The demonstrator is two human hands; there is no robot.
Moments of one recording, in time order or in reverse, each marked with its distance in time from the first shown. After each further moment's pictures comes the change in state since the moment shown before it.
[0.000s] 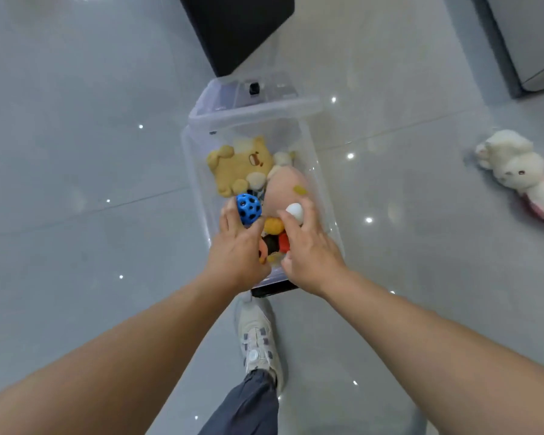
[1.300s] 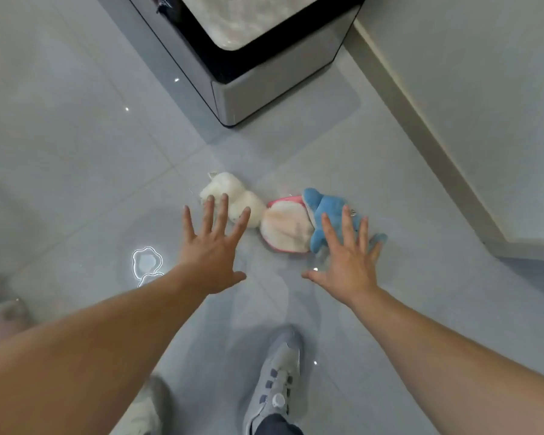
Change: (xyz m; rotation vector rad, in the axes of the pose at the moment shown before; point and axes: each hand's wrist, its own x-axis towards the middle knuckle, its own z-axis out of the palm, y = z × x) left_hand 0.237 0.576 0.099 0.464 -0.211 0.540; right_hand -0.111 0.624 -0.246 -0.136 0.061 0.690
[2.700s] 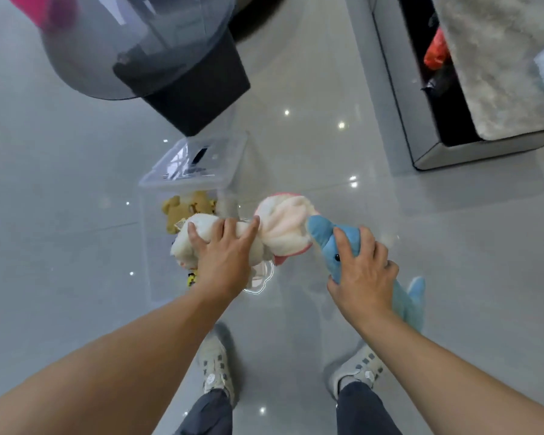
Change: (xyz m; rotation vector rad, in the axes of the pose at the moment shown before) left_hand -0.361 -0.179 -0.075 -0.129 0.090 -0.716; right_hand -0.219 -0.300 -0.106 -0.066 0.197 -0.483
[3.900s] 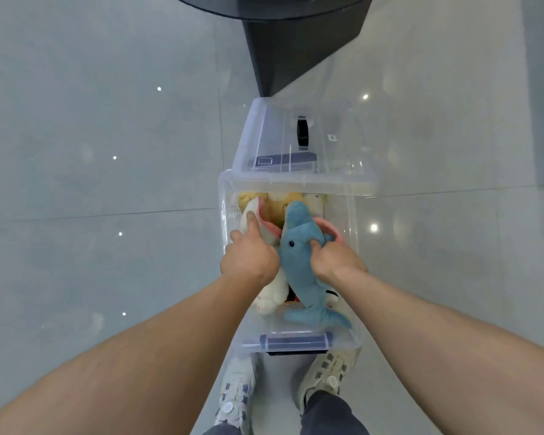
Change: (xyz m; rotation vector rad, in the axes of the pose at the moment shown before) left_hand 0.136 -0.284 0.176 -0.657 -0.467 -0.419; right_hand 0.162 -0.359 0.219 0.123 -0.669 0.367
